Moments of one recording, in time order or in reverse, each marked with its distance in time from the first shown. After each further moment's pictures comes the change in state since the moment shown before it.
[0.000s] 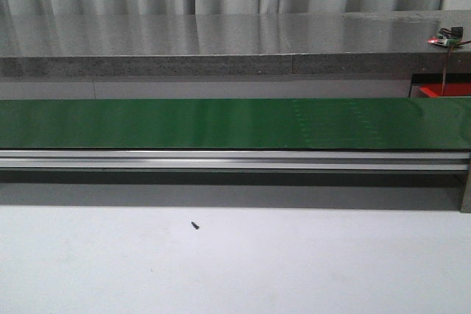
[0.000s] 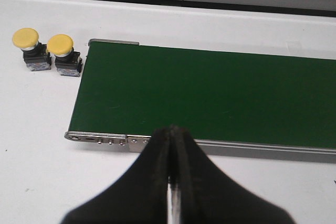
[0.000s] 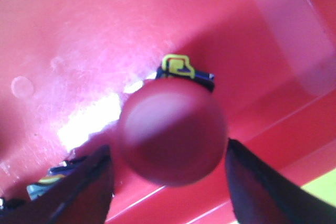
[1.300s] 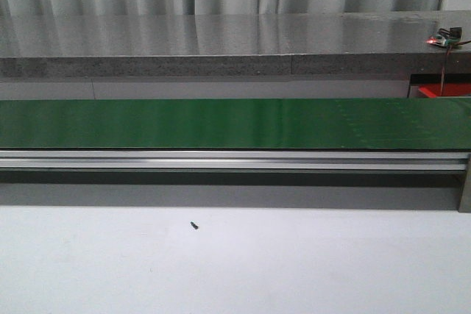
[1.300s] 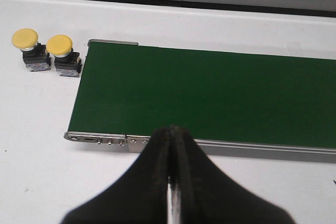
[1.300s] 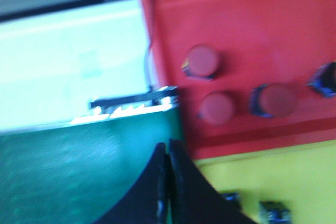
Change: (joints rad) left arm 0.000 0.000 0.000 0.000 0.000 0.000; right arm 0.353 -0.531 0.190 0.006 0.072 -0.075
